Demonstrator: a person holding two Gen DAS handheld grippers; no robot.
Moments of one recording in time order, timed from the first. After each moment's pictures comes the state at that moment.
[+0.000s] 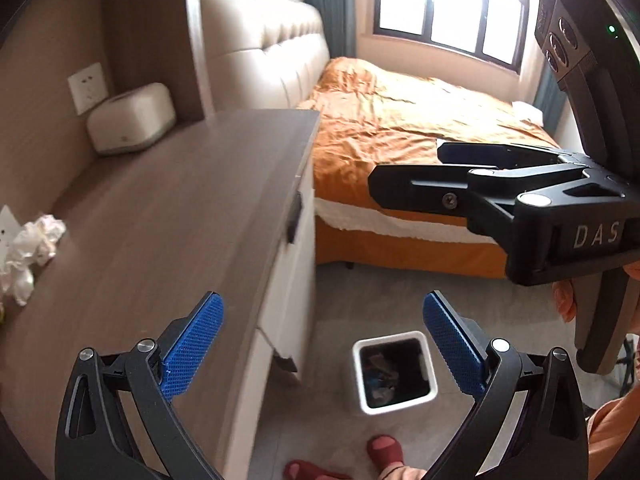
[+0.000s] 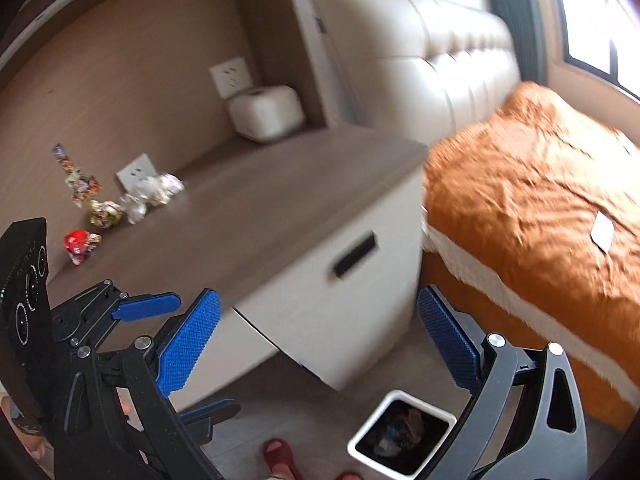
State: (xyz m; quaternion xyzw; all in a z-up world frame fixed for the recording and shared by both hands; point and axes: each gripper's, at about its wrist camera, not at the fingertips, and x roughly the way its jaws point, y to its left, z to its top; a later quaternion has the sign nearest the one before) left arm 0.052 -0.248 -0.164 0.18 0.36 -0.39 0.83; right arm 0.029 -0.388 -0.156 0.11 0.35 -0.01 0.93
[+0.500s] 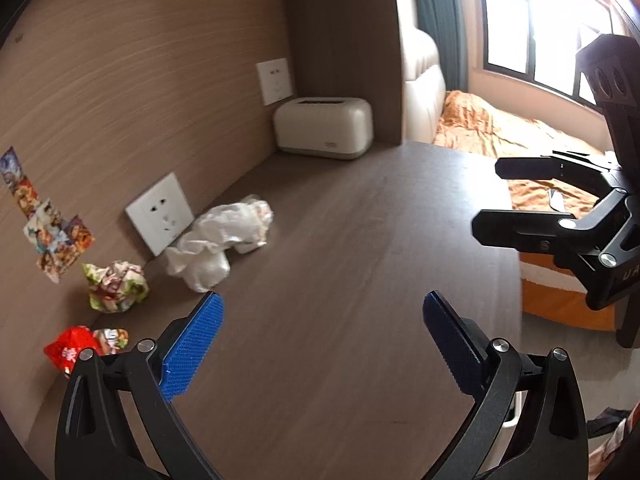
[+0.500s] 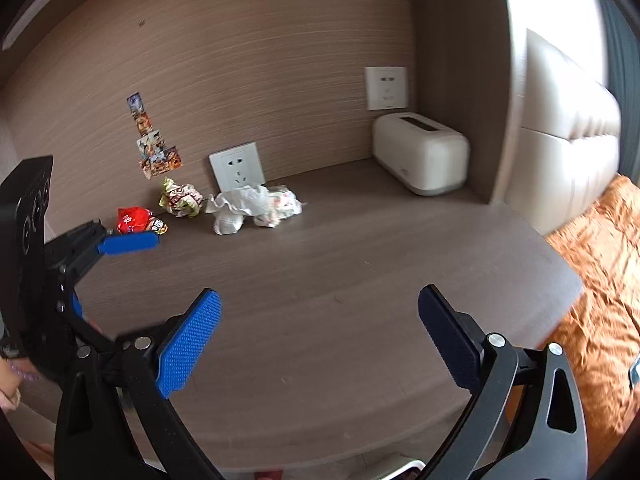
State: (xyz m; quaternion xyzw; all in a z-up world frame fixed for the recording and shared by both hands) left arm 0.158 -0.090 -0.119 0.15 0.33 -0.23 0.90; right arm 0.145 -0.263 -0.121 -0.01 0.35 0.15 0.93
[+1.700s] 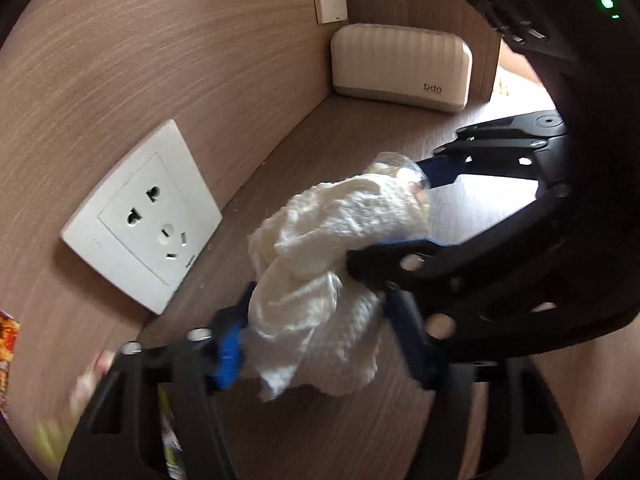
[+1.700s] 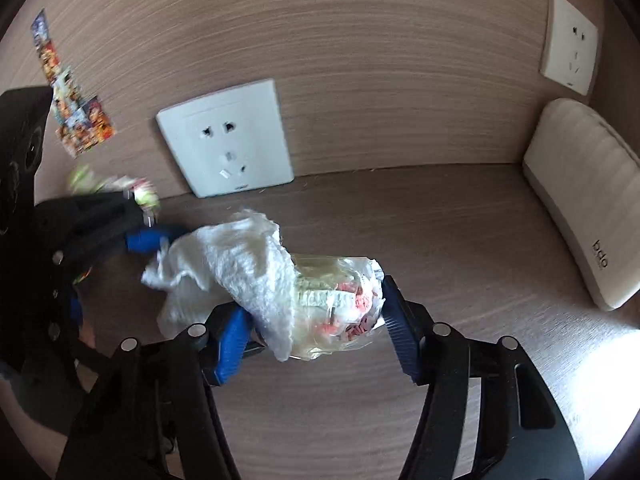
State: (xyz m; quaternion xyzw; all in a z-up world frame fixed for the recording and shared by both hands) left arm 0.341 -0.058 -0.192 0.18 0.40 -0.27 0.86; right arm 0.359 -0.155 -0.212 -0.07 0.44 0.22 0.87
